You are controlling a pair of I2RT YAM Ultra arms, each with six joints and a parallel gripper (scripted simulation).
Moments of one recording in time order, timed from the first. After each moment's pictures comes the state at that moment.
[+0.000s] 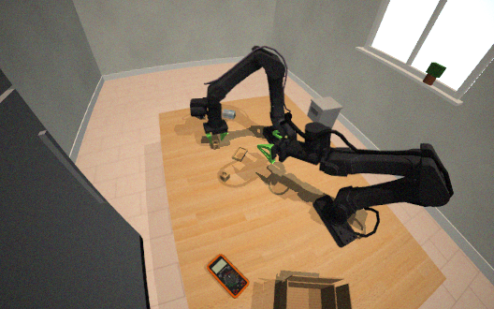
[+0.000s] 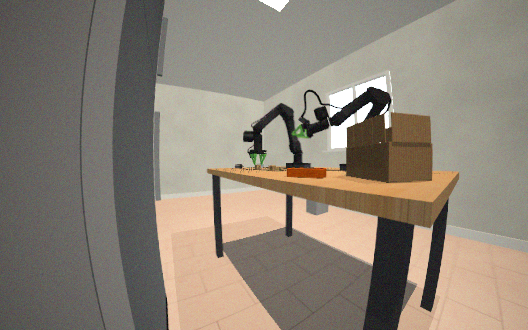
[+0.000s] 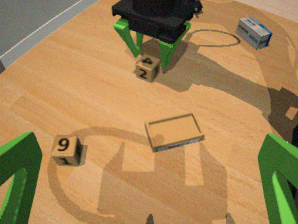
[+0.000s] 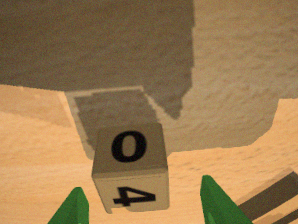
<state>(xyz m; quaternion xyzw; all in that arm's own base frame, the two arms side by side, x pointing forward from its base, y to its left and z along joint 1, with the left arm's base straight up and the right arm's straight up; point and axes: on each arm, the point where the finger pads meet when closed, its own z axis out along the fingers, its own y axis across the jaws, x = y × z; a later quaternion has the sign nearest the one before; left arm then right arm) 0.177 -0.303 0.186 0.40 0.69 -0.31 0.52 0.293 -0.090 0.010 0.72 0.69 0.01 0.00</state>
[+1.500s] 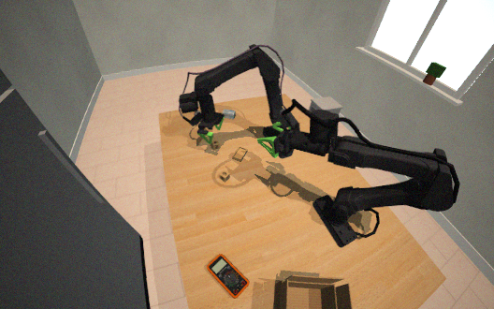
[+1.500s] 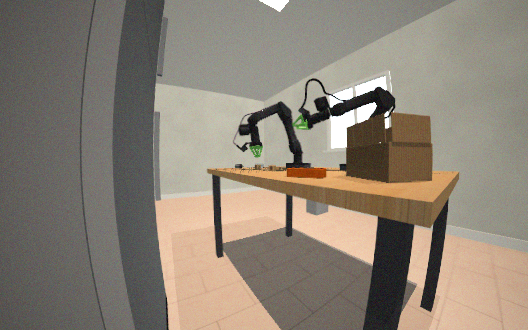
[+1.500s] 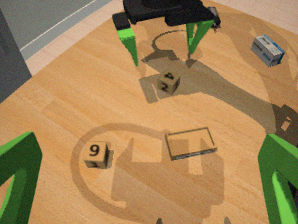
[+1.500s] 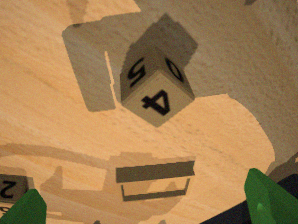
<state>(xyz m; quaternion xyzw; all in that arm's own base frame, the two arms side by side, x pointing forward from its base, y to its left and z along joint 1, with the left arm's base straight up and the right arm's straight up) 0.192 -0.285 0.235 0.38 0.71 -0.29 0.52 0.306 -0.073 0.061 0.36 0.93 0.00 -0.07</state>
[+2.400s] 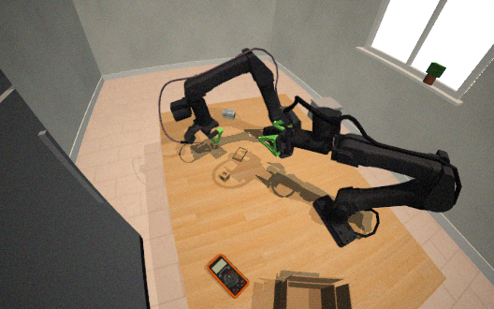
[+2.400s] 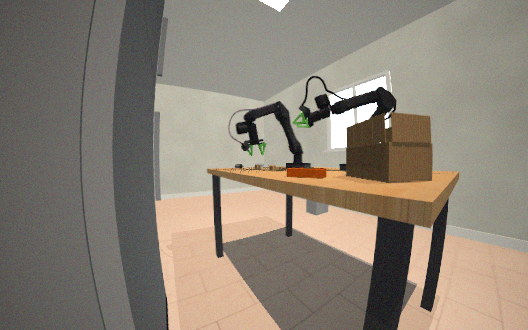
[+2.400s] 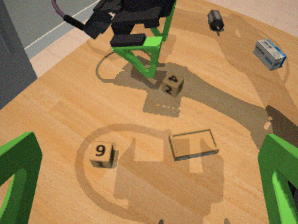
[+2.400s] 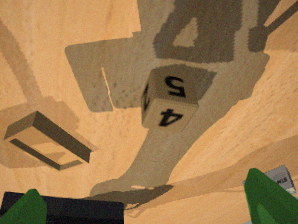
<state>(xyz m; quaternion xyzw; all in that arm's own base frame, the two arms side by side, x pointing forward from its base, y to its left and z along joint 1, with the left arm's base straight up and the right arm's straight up) 0.194 -0.278 0.247 0.38 0.71 -0.29 0.52 0.323 -0.059 0.072 -0.16 0.98 -0.01 -0.12</state>
